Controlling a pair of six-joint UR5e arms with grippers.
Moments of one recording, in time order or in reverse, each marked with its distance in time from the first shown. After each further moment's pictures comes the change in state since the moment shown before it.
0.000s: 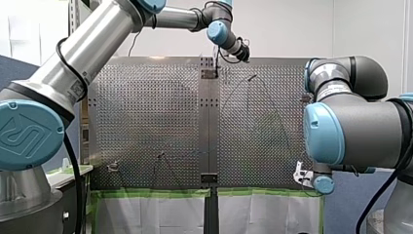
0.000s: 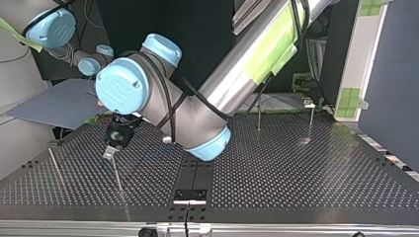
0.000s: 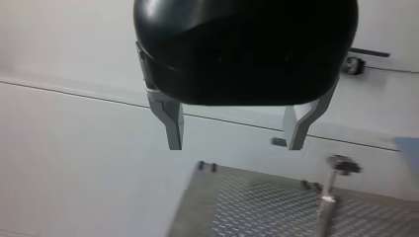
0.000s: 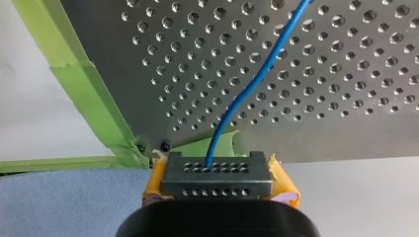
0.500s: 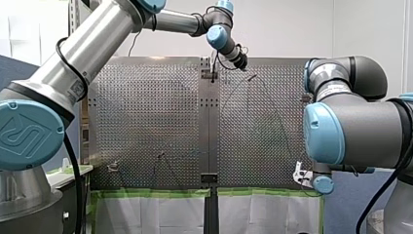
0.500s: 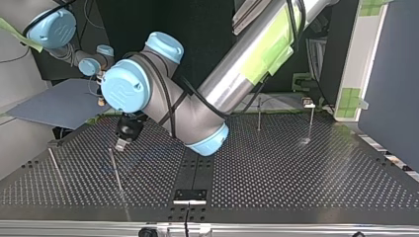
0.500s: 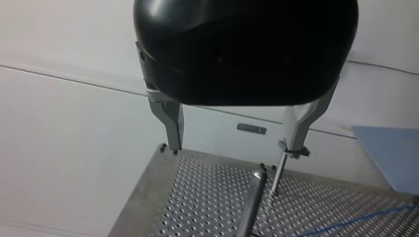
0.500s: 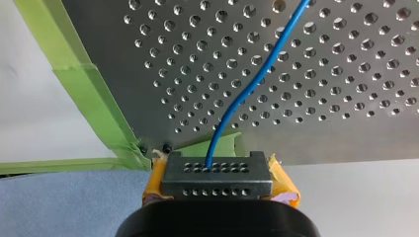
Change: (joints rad) left arm 0.000 0.000 -0.049 -0.033 -0.042 0.030; right arm 0.004 0.000 0.000 0.003 0.000 0.000
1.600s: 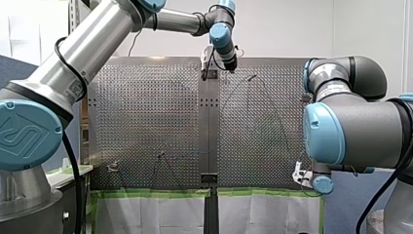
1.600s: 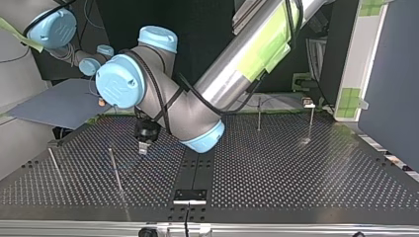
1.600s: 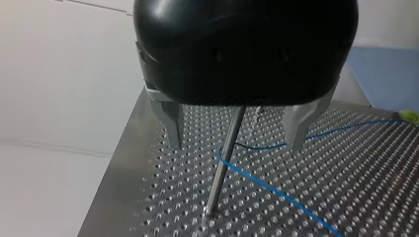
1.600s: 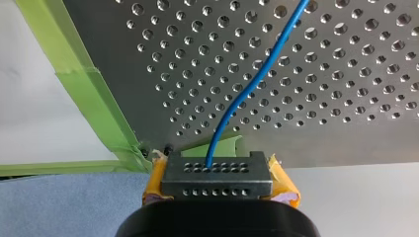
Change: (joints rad) left arm -0.016 0.001 0.000 -0.045 -0.281 0.010; right arm 0.003 0.000 0.000 0.001 -0.002 -0.001
